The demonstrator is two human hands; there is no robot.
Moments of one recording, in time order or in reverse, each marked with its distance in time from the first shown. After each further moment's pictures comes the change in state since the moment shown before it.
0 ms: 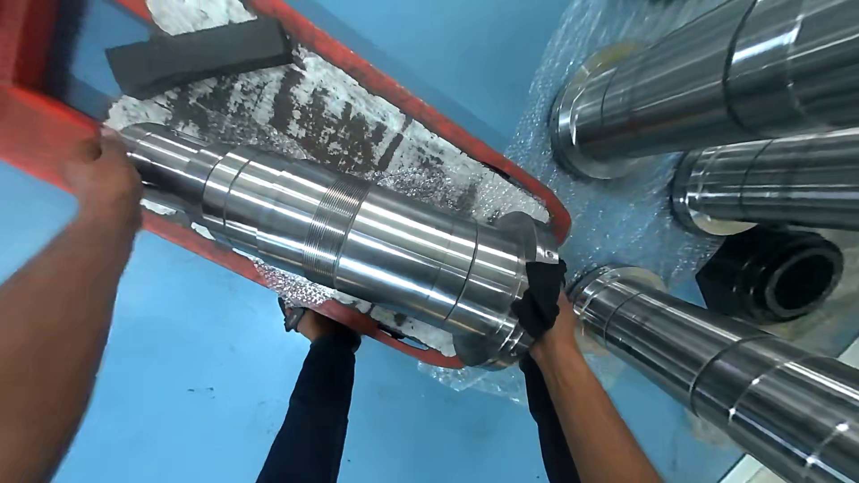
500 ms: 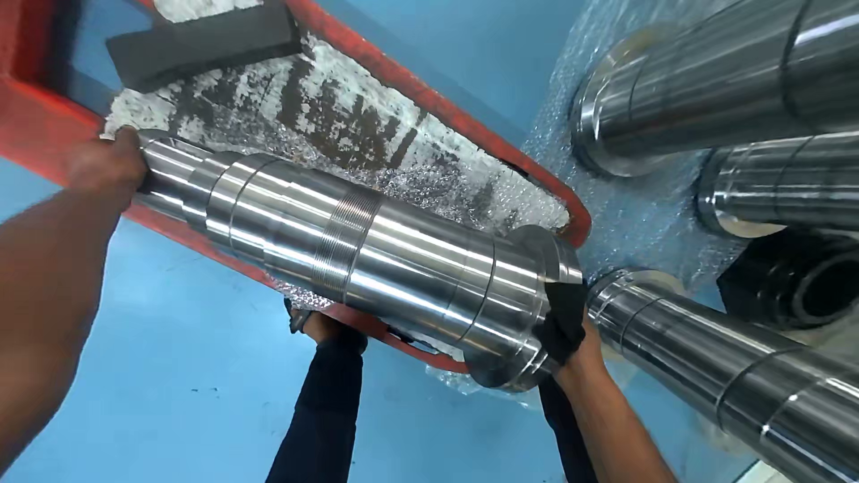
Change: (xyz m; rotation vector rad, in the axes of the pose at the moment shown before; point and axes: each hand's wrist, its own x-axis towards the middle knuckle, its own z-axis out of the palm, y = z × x) left_hand 0.046 -0.006 0.005 0.401 -0.095 -0.120; right_hand -0.015 0.005 -0.006 -0.005 0.040 0.077
